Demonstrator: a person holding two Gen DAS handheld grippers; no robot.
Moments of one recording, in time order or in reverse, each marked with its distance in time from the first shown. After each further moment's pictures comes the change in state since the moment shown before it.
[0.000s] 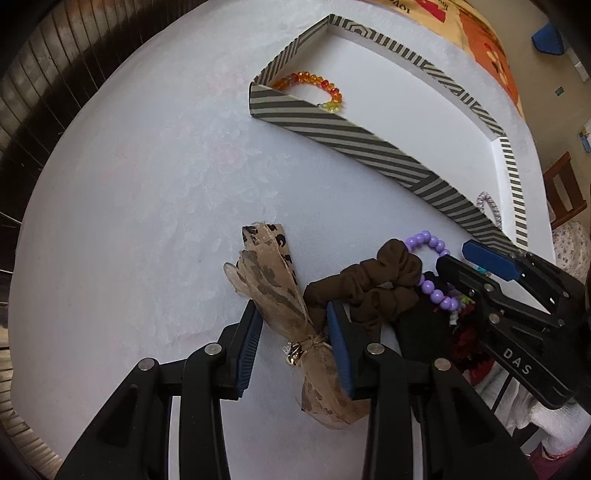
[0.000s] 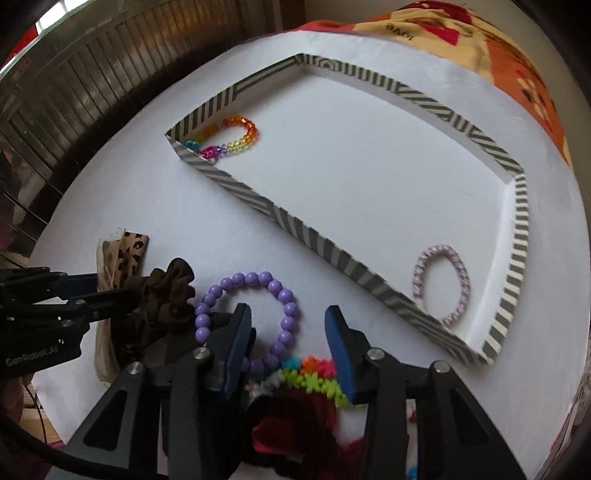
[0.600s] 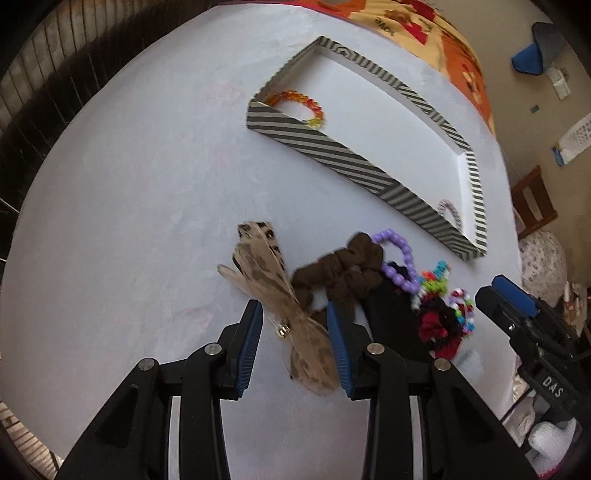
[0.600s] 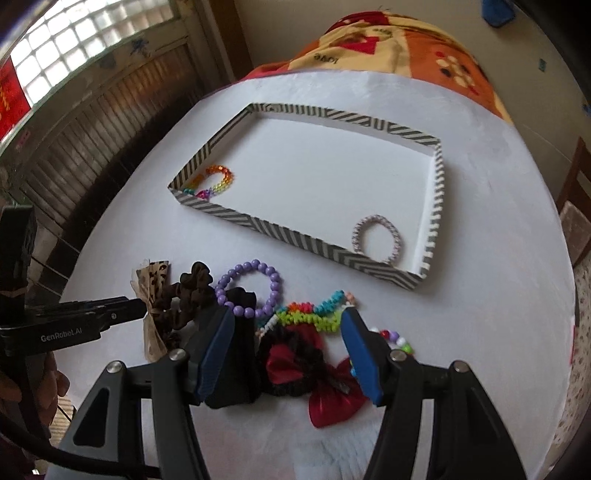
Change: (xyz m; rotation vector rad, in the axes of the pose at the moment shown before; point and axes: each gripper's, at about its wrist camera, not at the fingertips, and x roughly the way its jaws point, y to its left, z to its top) left arm -0.030 0.014 -0.015 -0.029 -0.046 -0.124; right arm -0.081 -0.010 -0.041 0.207 -0.130 -0.012
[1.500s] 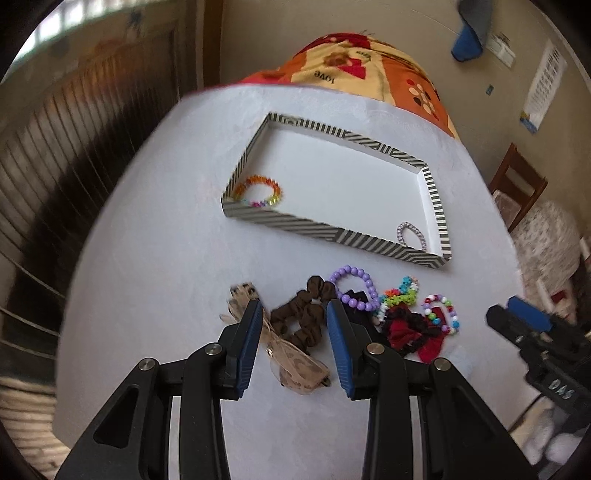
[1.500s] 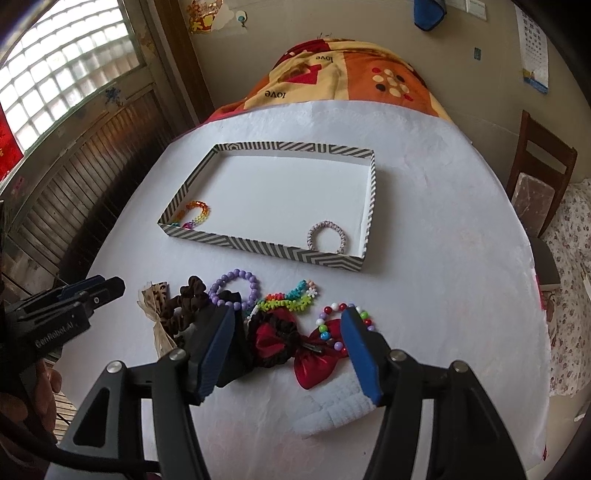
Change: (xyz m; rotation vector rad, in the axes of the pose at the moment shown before) left arm -0.074 -0.044 -0.007 0.201 -0.191 0.041; right arm -0.077 -0.013 -0.031 0.179 -0.114 -0.100
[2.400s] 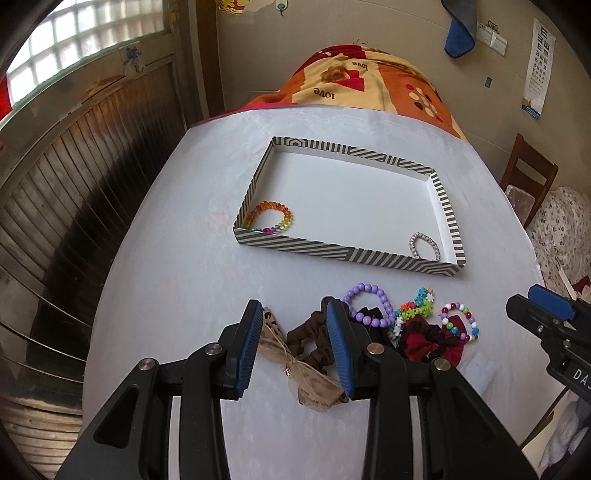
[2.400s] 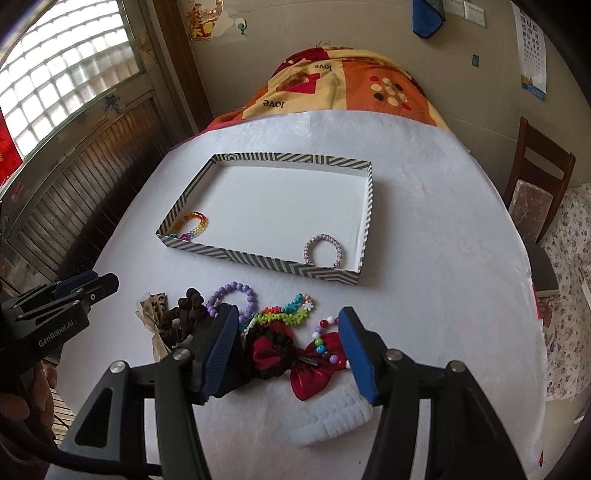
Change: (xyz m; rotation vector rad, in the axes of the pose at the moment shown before) left arm -0.009 -0.022 0.002 0.112 -0.098 0.131; right arm -0.007 -0.001 0.007 -0.001 -0.039 -0.014
